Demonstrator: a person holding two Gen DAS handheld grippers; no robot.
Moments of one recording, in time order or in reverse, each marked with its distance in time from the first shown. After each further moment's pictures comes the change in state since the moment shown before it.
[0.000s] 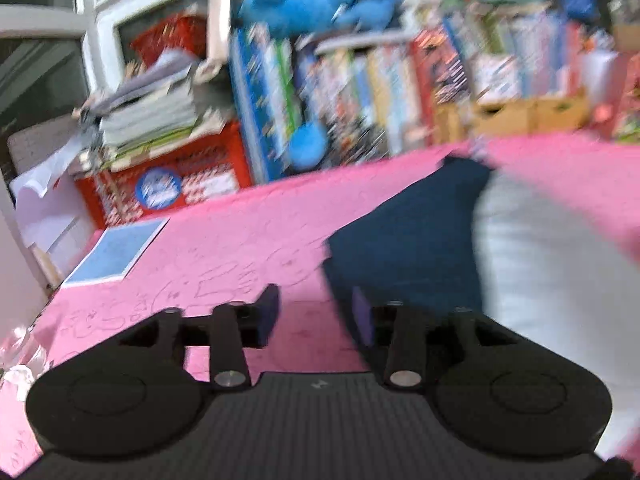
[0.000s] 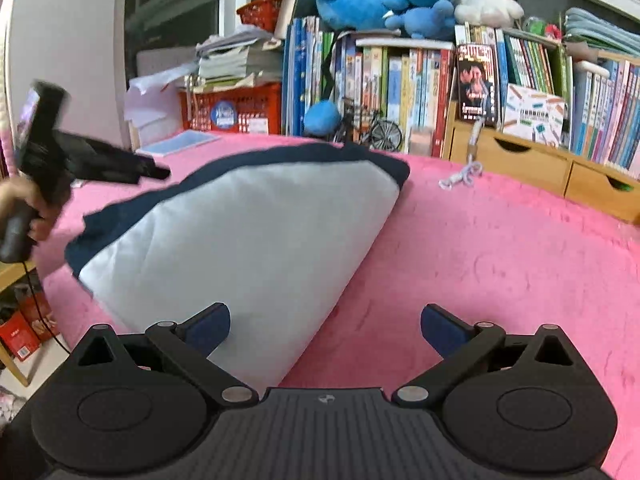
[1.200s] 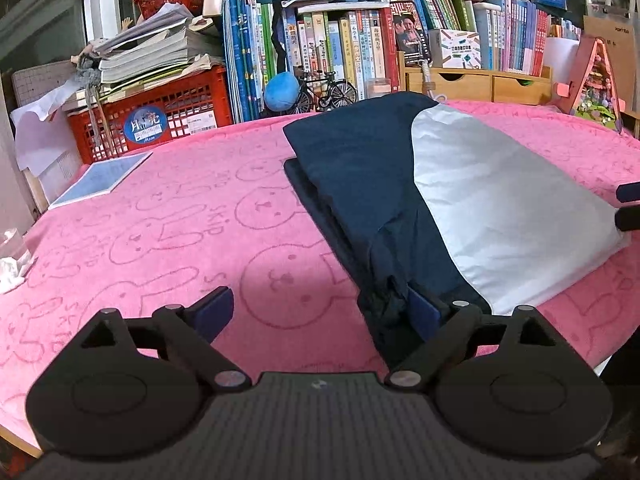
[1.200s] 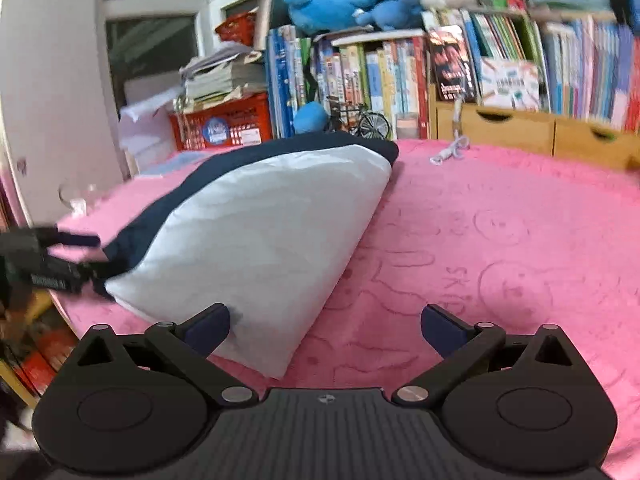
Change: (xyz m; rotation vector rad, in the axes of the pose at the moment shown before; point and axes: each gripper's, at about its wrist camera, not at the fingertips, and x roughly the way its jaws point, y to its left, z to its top) left arm -0.035 -0.009 -0.066 -0.065 0.099 -0.067; right arm -0.014 -0.004 -0.024 0.146 -0.035 0.007
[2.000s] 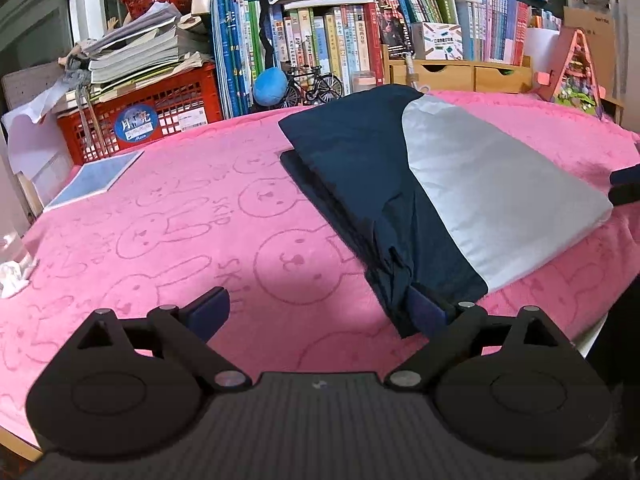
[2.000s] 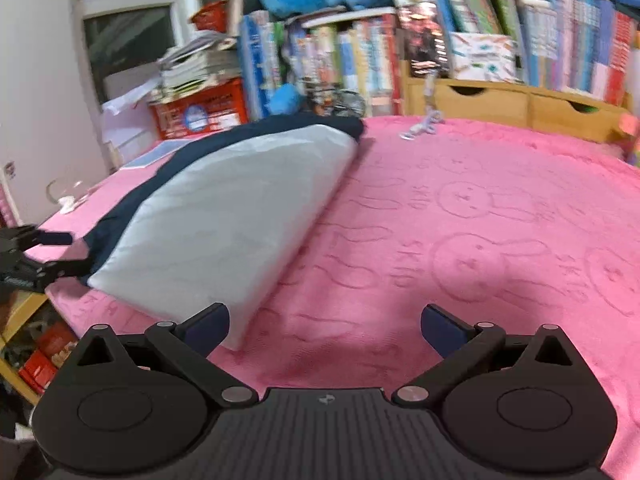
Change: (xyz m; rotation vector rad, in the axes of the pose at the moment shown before) left arm -0.019 0.011 -0.004 0.048 0.024 -0.037; right arm -0.013 -0.027 0.003 0.022 0.064 -0.068
